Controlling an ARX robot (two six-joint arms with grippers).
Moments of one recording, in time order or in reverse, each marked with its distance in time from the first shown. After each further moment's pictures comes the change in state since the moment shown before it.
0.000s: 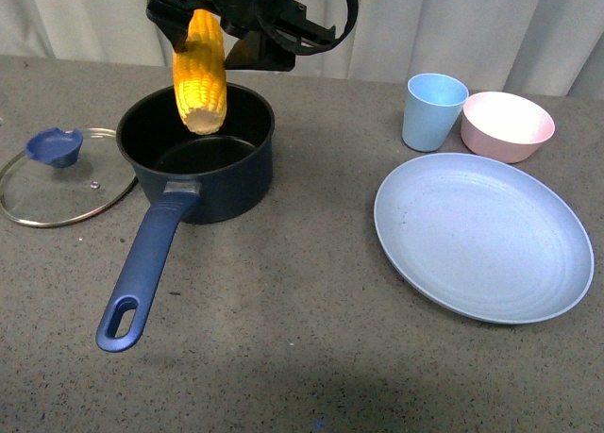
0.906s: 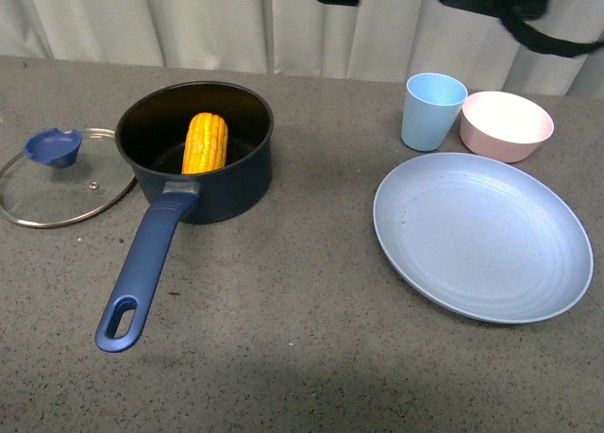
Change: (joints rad) left arm 0.000 0.000 0.000 0.000 0.000 0.000; right arm -0.125 -0.490 -0.703 0.459 0.411 -0.280
